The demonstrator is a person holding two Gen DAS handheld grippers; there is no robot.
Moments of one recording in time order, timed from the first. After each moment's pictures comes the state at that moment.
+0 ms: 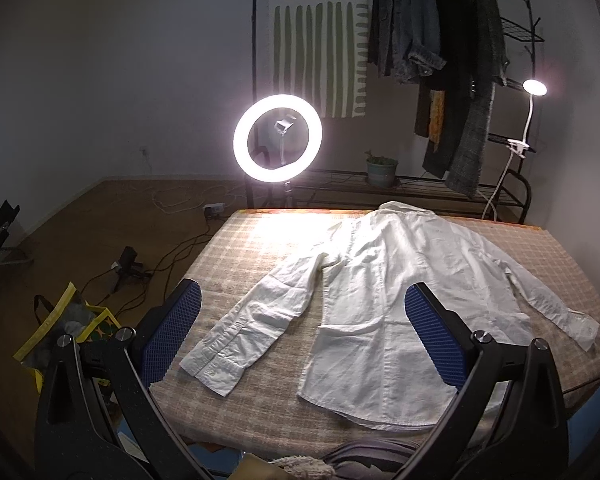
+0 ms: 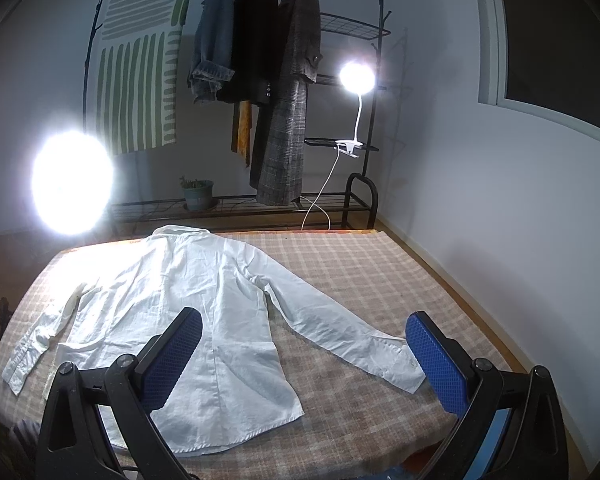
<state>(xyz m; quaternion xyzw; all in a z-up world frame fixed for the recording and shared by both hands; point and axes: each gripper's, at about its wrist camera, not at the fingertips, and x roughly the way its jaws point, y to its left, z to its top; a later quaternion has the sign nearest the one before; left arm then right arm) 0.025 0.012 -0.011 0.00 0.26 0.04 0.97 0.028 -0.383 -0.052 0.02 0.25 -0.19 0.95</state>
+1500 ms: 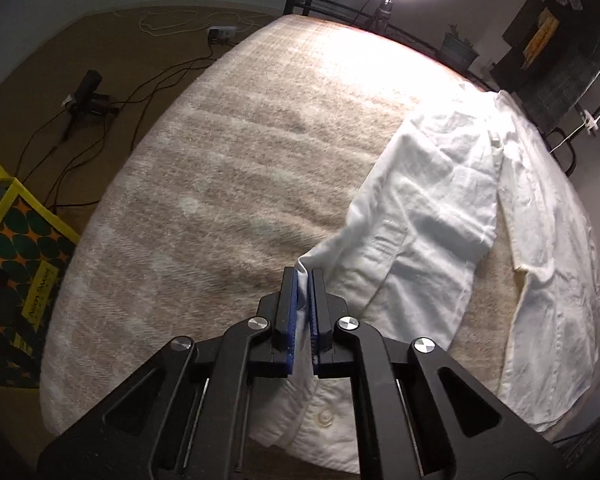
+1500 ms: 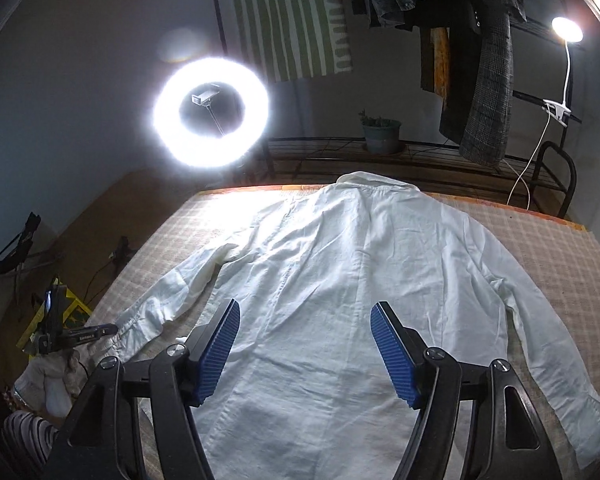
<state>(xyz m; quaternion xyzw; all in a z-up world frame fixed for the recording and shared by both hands) 0.198 0.213 -0.267 -0.15 0.50 0.00 0.85 0.216 -0.251 -0.117 0.03 0.35 0.11 0.93</state>
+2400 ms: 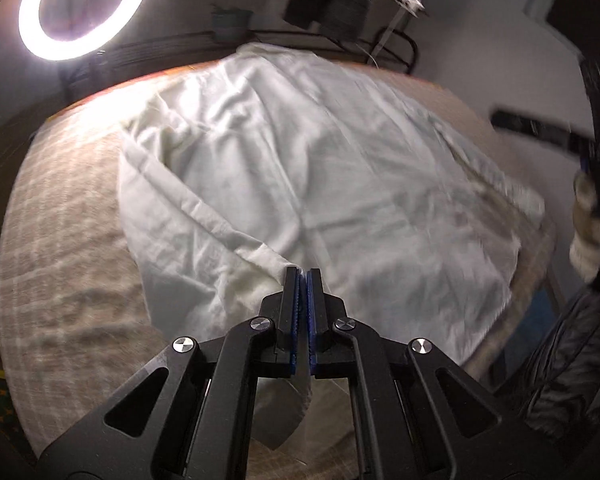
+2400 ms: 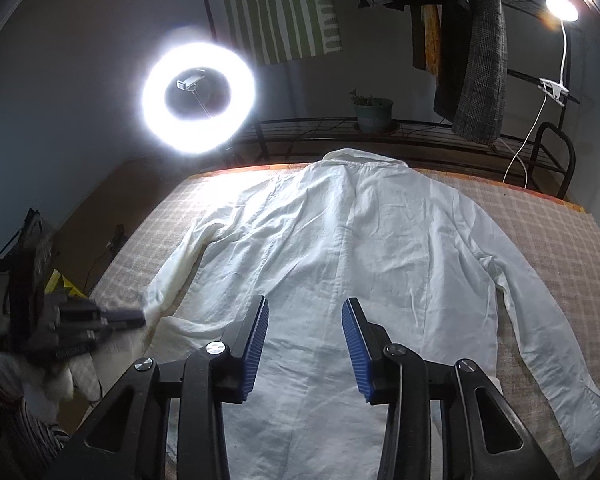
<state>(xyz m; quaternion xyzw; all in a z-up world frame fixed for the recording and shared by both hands) 0.181 -0.024 -0.174 0.03 0.48 -0.27 0.83 0.225 -0.281 -0.136 0.05 0.40 0.12 0.91</state>
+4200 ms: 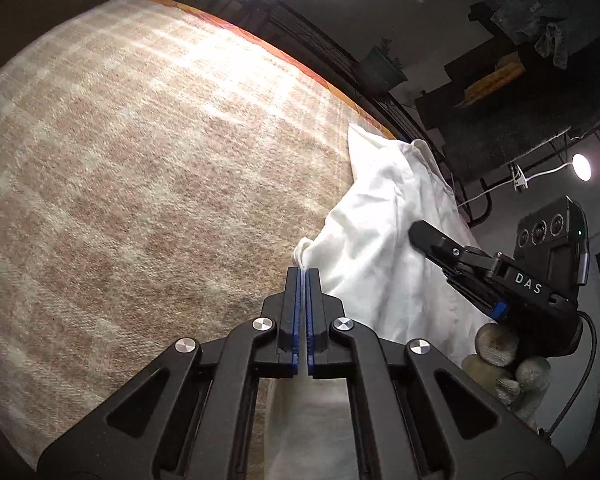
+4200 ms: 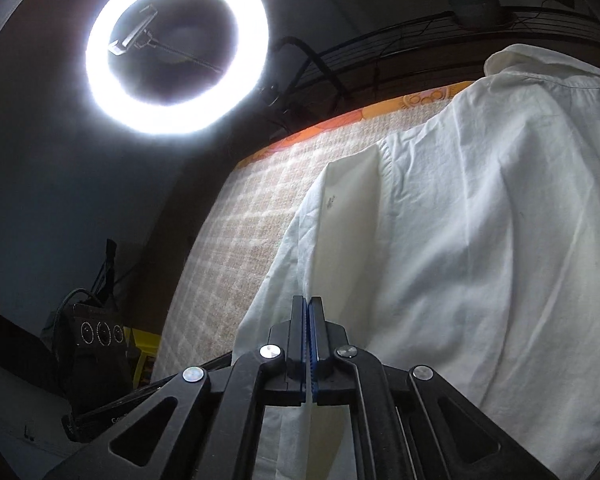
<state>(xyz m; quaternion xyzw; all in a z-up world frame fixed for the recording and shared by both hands) 0.392 0.094 -0.256 -0.30 0.48 -0.13 0.81 0.478 -0.166 -0.258 0.23 0.47 0.26 0.81</state>
